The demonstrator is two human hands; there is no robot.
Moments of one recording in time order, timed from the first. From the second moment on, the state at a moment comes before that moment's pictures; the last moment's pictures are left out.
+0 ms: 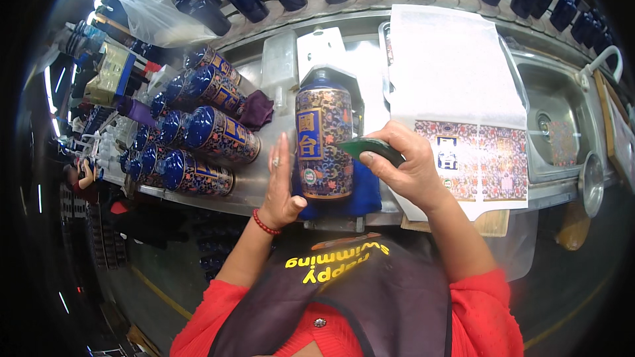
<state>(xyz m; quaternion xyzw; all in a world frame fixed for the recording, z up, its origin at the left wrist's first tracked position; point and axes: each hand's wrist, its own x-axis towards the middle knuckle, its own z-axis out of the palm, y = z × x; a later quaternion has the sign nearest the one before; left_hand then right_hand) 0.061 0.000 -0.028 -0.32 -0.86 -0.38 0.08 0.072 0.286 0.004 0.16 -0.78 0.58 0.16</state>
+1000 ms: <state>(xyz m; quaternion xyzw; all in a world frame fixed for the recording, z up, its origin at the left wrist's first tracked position) 0.090 -0.002 -0.015 -0.36 -0.85 -0.31 0.22 0.102 0.279 0.006 0.19 -0.80 0.55 0.15</state>
